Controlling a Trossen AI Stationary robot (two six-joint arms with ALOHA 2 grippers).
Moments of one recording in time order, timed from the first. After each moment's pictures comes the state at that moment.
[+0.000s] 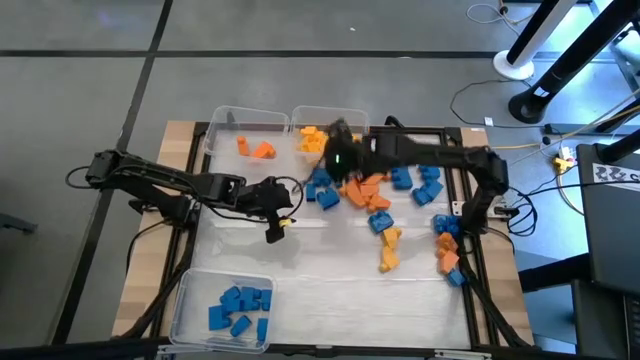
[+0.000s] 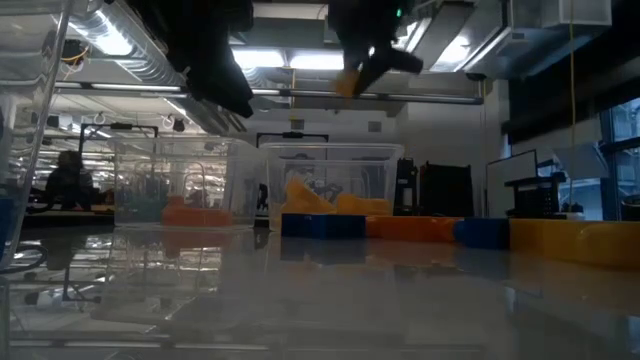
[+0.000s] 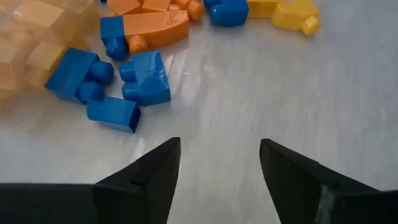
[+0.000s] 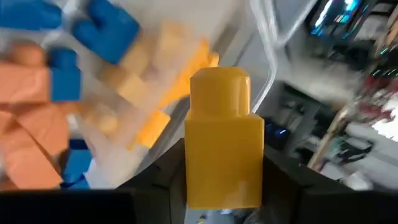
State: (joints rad) left arm -0.11 1.28 0.89 -0.40 -0.20 -0.29; right arm -0.15 1.82 1.80 -0.97 0.57 -1.01
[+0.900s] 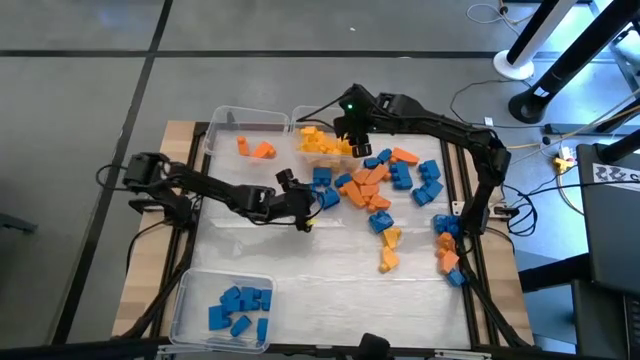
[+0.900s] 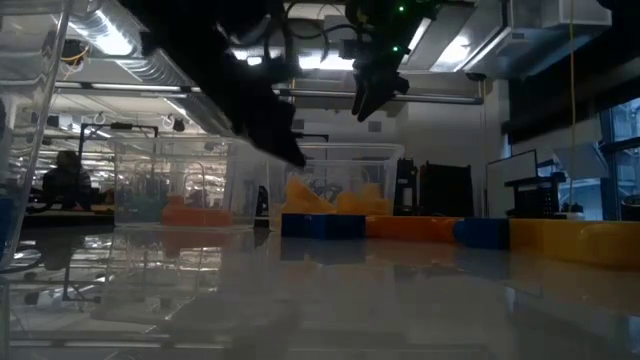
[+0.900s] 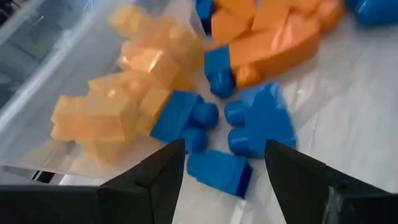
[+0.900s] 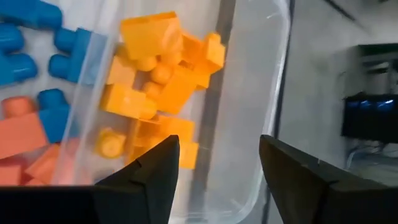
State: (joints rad) left arm -0.07 1.64 0.89 -0.04 -0.66 -0.06; right arm -0.44 1.82 1.80 -0.93 0.18 -0.77
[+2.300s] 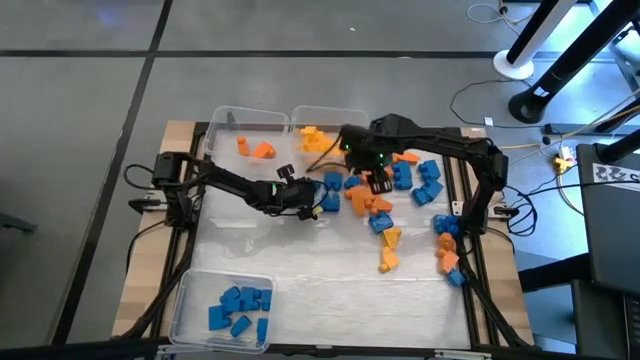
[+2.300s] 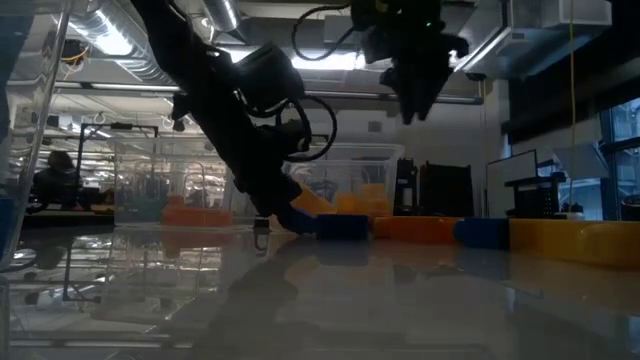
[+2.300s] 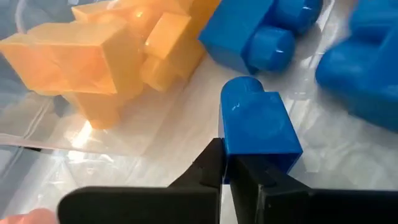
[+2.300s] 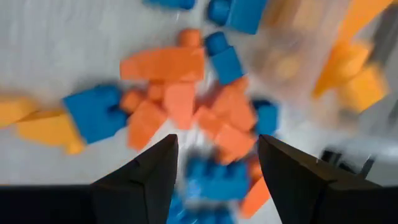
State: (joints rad) left arm 0.06 1.83 0.89 0.01 -0.65 -0.07; right arm -0.25 1.82 1.80 -1.46 0.07 -0.44
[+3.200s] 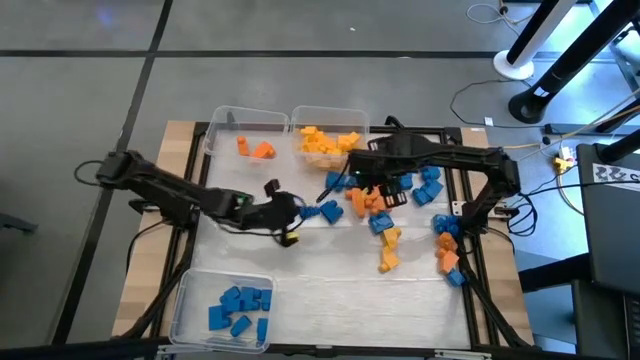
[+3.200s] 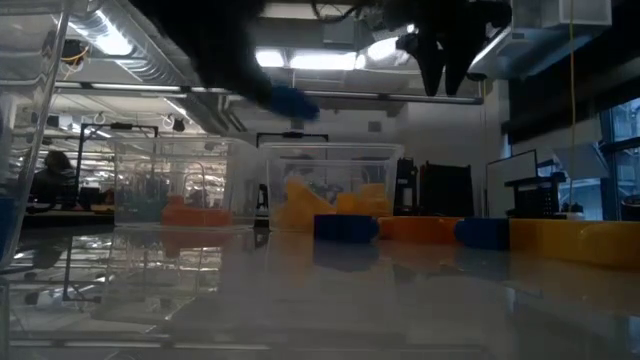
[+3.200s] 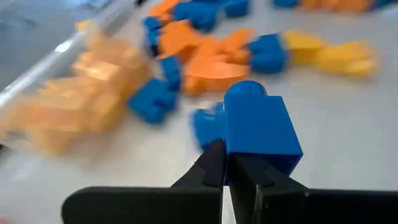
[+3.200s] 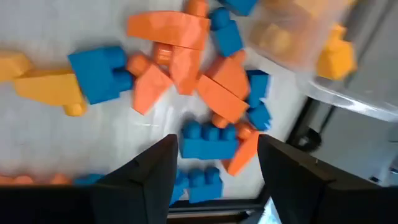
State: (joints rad) left arm -0.25 1.37 0.89 -0.23 -0.57 -0.32; right arm -0.09 1.73 1.80 -1.57 0.28 -0.37
